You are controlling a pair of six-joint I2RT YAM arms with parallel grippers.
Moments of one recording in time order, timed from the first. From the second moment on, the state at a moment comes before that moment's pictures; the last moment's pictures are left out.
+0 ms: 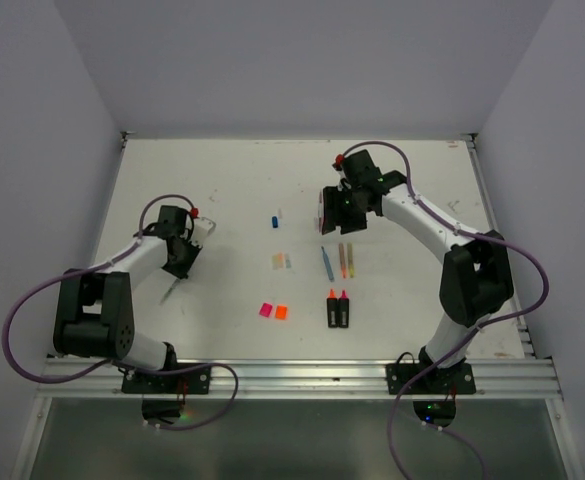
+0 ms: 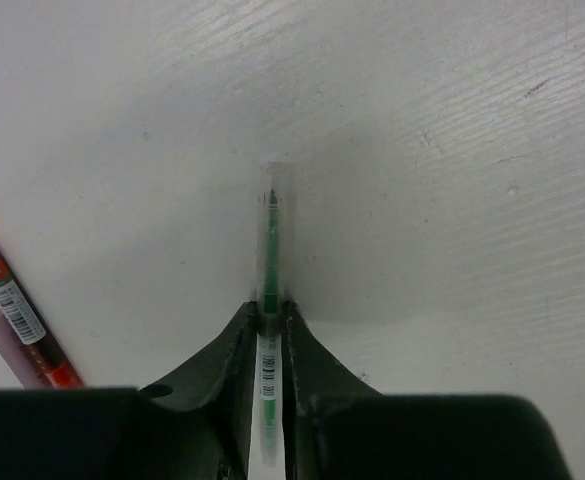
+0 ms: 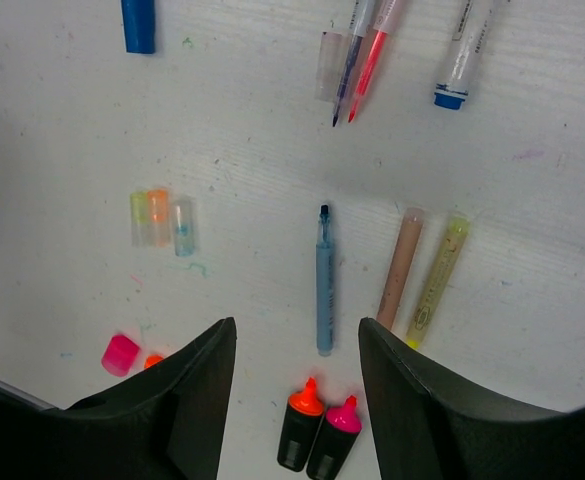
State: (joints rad) left arm -0.07 1.47 0.75 -0.50 -0.03 0.39; right arm 0.46 1.74 1.42 -0.74 -0.15 0.38
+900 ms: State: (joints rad) left arm -0.20 1.52 1.24 -0.39 0.45 0.03; right arm 0.46 1.75 1.50 -0.68 -0.34 0.42
